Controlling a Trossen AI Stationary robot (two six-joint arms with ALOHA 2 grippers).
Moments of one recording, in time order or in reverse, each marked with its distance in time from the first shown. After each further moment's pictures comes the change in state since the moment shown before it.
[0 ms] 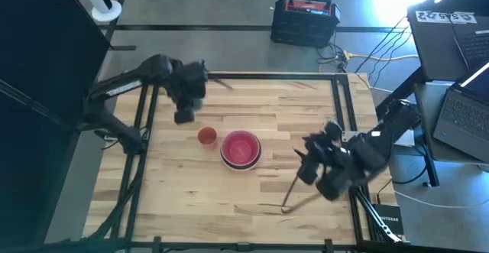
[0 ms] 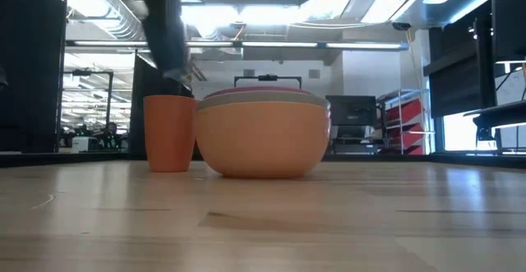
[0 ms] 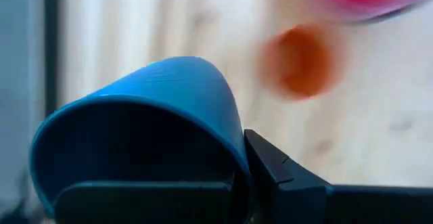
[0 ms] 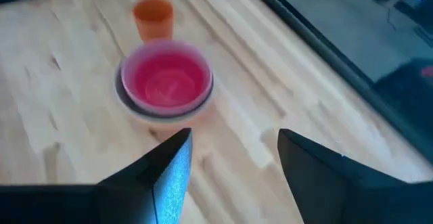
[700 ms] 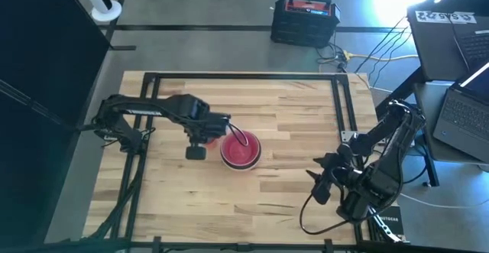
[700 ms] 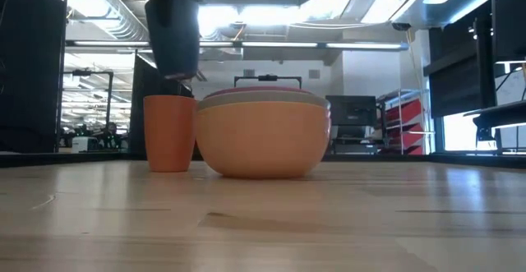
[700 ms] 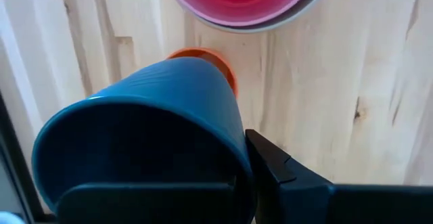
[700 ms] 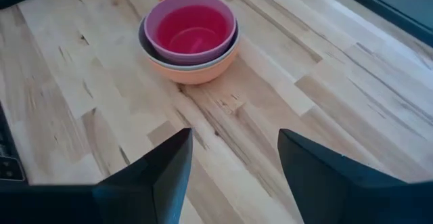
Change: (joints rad) left arm -0.384 0.171 0.086 0.000 -0.041 -0.212; right arm 0.245 -0.047 -0.280 0.057 0.005 0.442
